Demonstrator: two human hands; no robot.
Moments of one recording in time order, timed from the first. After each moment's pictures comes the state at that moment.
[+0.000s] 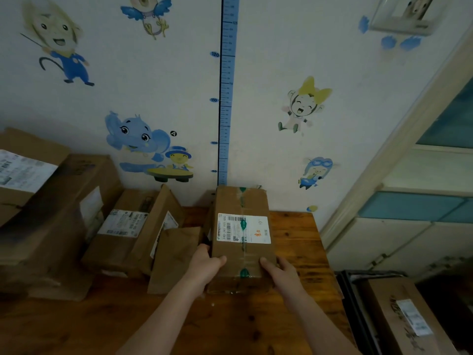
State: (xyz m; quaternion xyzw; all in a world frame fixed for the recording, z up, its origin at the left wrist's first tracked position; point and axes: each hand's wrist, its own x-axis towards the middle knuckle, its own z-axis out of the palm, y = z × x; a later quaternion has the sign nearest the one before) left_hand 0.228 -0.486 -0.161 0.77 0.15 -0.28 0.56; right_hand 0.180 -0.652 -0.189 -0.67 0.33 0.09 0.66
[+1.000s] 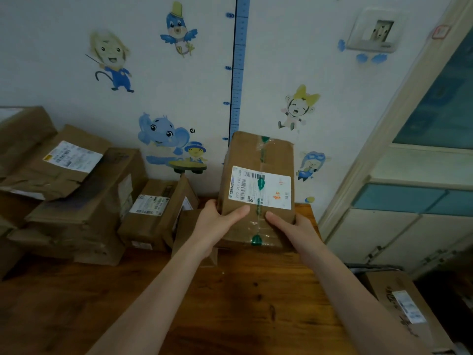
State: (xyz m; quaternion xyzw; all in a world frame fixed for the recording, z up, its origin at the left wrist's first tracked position) left_hand 0.166 -0.466 -0.067 0.76 0.04 -0.15 0.63; right_hand 0.129 -0.642 -0.077 -0.72 0.22 0.04 0.66
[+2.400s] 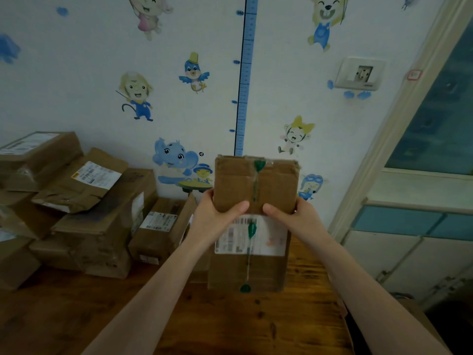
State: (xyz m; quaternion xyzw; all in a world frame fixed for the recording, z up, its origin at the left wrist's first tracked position) left_hand 0.149 -0.453 -0.019 0.77 -0.05 0.04 0.63; right_hand 0.121 -0.632 -0.005 -0.84 0.09 -0.07 0.53
